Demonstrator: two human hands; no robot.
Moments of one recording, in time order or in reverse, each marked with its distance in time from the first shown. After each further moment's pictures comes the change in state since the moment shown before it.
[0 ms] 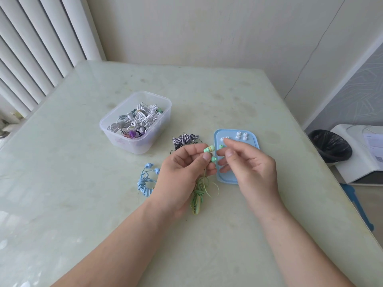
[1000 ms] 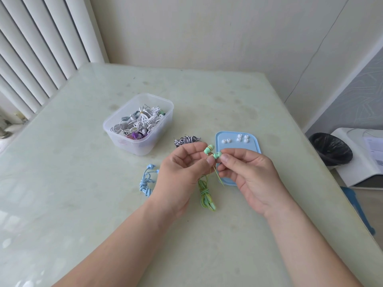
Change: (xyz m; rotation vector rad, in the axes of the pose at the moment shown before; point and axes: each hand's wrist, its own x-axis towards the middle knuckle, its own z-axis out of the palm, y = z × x) left_hand 0.000 0.006 -0.002 -0.005 -0.003 0.040; right_hand 0.009 -0.008 -0.005 0.402 -0.206 0.299
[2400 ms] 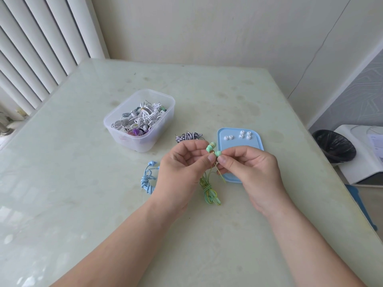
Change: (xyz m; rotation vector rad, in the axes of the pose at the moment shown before) left_hand -0.004 -0.001 0.001 0.080 0.013 0.092; right_hand -0.003 0.009 0.002 -0.250 0.072 -0.187
